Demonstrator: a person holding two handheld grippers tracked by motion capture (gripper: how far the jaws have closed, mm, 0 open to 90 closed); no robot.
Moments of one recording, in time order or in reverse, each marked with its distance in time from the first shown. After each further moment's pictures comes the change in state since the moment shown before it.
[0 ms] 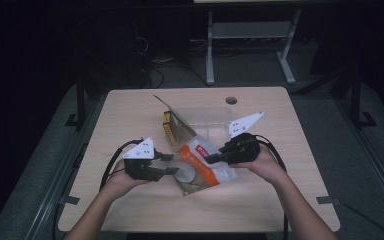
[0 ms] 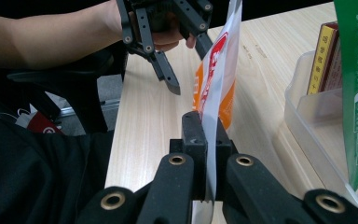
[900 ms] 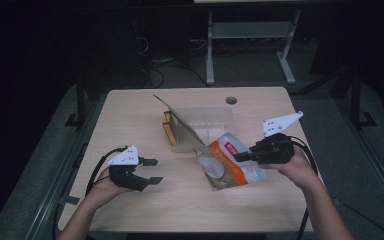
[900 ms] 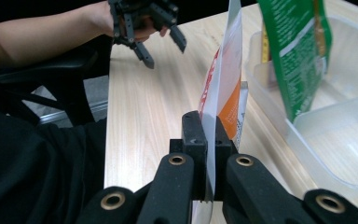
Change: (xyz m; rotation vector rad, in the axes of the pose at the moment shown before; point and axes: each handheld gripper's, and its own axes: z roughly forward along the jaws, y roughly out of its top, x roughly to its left) left arm 0.001 -0.047 -0.024 0.072 0.046 -0.093; right arm 0.014 -0.025 -0.070 -0.014 -0.121 0.060
